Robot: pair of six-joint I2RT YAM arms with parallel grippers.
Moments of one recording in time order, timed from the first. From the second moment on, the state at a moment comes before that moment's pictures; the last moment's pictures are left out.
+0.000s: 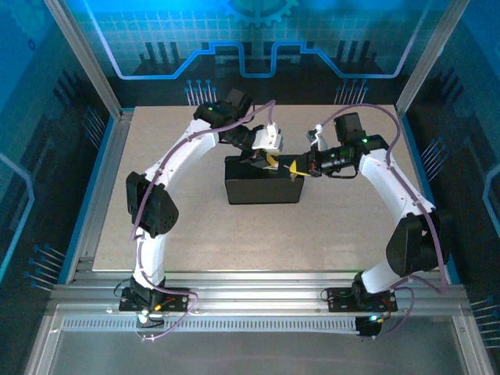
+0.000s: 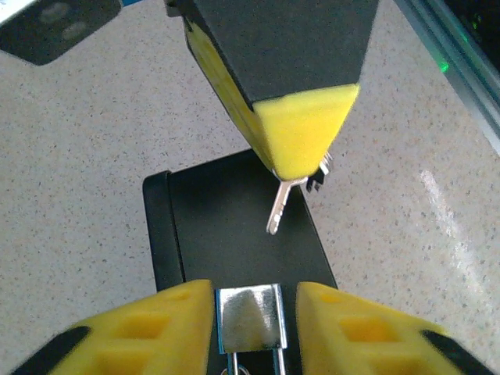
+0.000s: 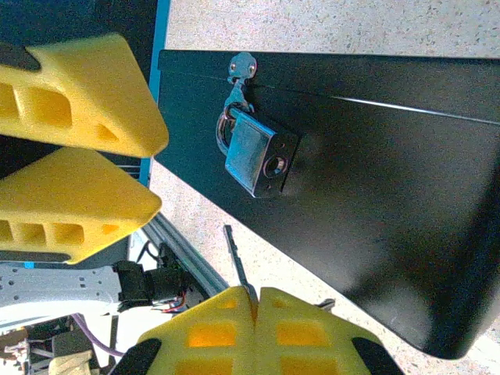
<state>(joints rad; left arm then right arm) -0.49 2.05 2.11 -1.13 0.74 1.13 0.19 1.54 1.35 -0.88 -0.84 0.29</state>
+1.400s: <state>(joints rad) -0.51 2.21 2.25 -1.26 0.62 1.09 0.18 1.54 1.36 -0.90 -0.84 0.26</state>
